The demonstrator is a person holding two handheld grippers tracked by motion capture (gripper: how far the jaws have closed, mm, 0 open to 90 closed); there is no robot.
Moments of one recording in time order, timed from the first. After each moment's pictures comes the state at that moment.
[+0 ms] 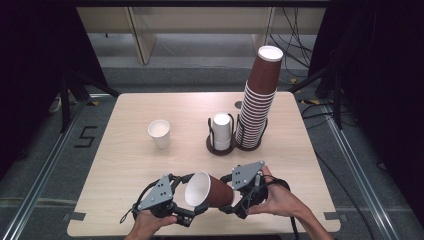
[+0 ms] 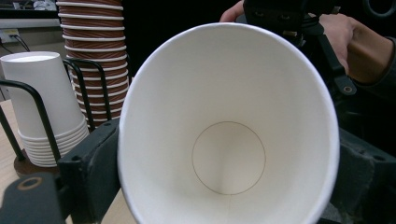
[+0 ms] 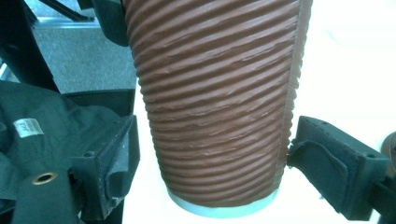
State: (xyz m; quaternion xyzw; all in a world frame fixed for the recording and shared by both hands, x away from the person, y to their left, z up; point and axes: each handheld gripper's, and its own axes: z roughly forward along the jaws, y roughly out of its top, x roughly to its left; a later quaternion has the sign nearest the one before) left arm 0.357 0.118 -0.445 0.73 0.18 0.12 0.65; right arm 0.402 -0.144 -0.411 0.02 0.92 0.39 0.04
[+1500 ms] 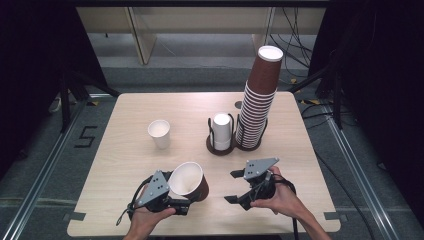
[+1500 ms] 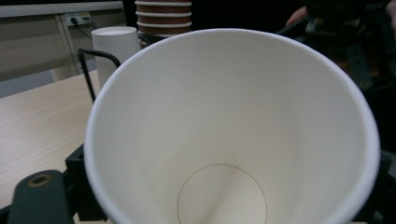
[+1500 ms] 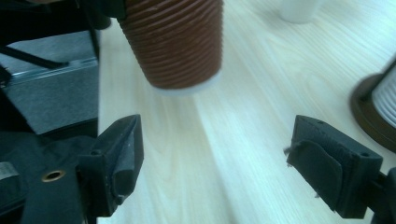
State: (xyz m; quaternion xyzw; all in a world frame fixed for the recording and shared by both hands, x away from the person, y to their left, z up) left arm 0.366 0.131 -0.450 0.74 0.26 0.21 0.58; right arm 0.418 -0.175 -0.437 0.14 0.88 0.45 0.04
